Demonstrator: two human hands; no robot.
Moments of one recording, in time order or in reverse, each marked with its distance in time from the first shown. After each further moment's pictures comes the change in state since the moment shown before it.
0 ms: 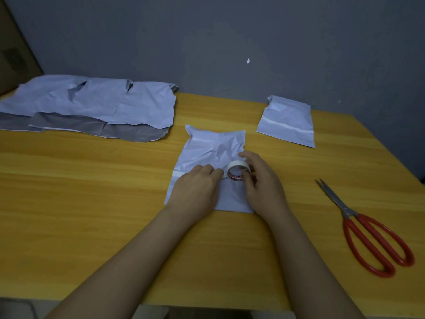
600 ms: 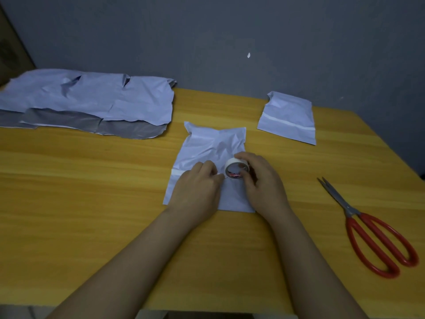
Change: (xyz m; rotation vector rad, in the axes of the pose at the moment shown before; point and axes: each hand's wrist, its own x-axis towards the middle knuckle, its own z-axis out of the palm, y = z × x) left_hand -0.001 -0.002 0.012 0.045 0.059 0.045; right_hand 0.002 0.003 0.003 -0.015 0.015 -0.049
